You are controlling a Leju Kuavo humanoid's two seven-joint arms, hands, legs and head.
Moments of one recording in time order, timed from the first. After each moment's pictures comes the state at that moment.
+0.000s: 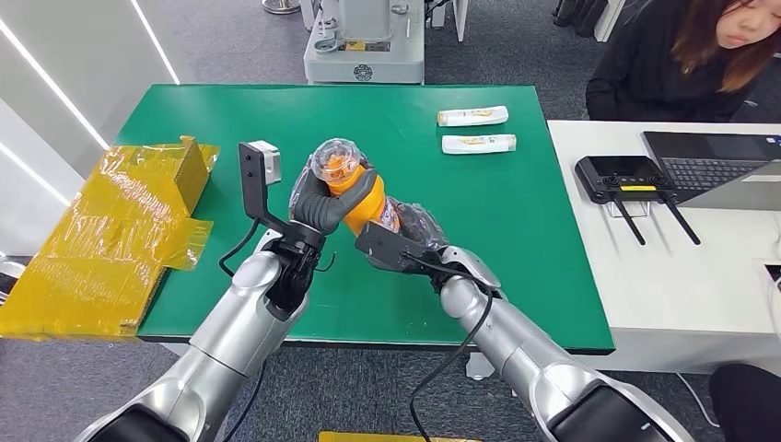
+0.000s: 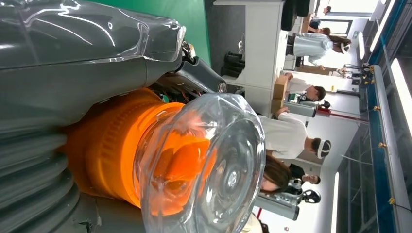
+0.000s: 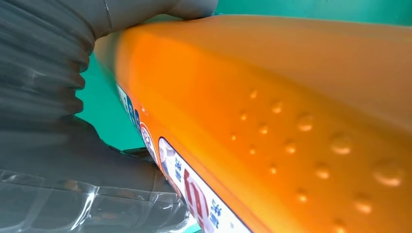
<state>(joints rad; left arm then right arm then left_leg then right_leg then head) -0.66 -0.19 -0.57 -1.03 0.36 -0.15 -0.26 -0.79 0.18 0.69 -0.61 0.39 -0.11 -0.22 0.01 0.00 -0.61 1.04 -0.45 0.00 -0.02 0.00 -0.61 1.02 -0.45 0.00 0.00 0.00</state>
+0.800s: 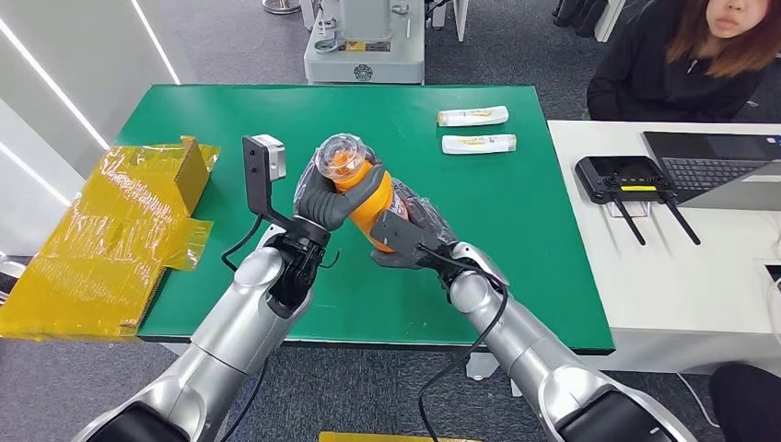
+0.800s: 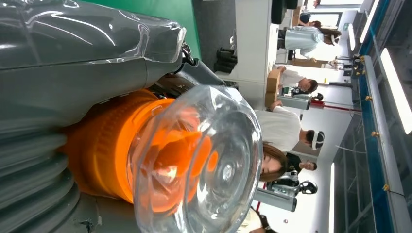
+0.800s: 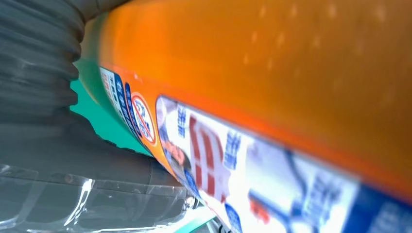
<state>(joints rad) -0.67 -0.18 -0.59 -1.07 0.33 -0.13 -0.27 -0.76 0.15 0.60 -0.69 0.31 -0.10 -0.24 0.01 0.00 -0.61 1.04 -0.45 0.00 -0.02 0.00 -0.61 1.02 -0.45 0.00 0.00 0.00</state>
